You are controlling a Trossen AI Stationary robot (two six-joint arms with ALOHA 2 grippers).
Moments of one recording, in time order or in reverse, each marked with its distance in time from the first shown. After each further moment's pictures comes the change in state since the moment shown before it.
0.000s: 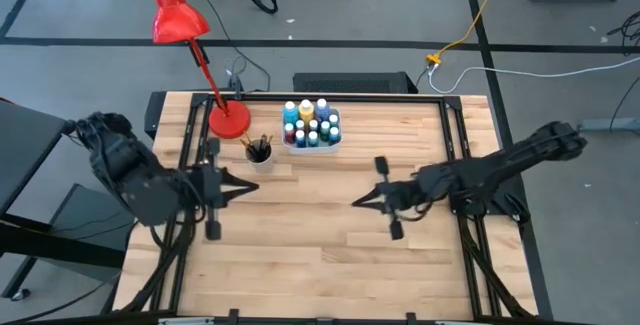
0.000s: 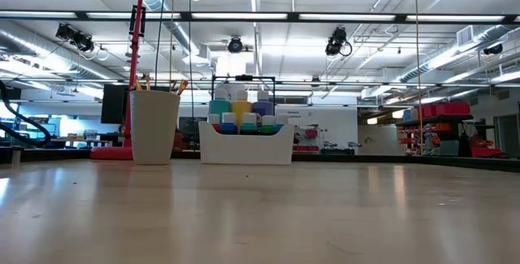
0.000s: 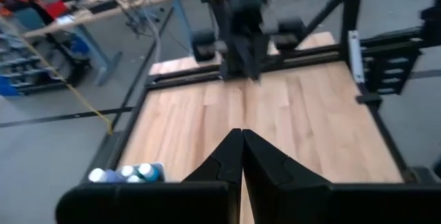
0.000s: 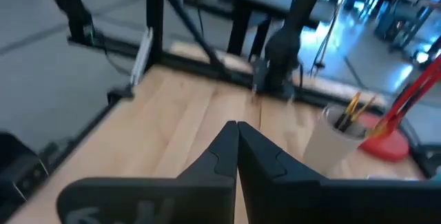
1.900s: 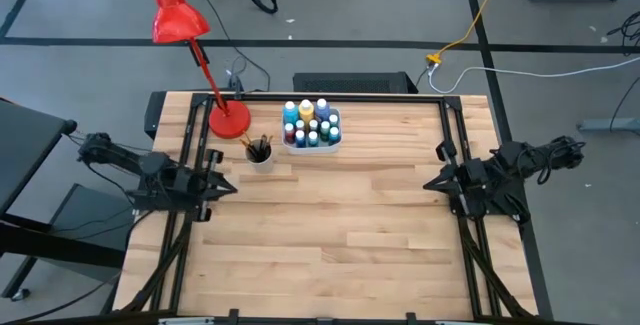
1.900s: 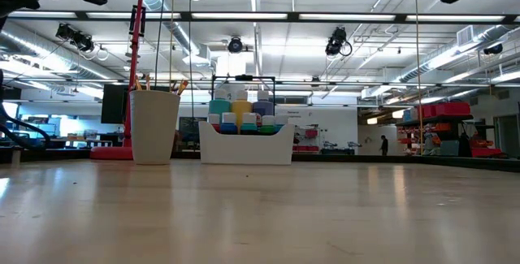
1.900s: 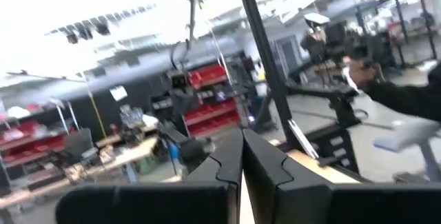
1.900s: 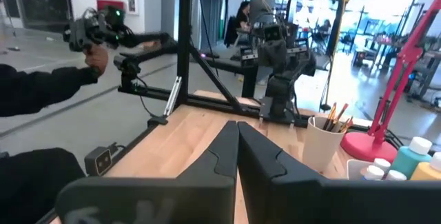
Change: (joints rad) left arm 0.343 -1.174 -1.720 1.431 0.688 0.554; right arm -0.002 -0.957 -0.422 -0.272 -0.101 0.041
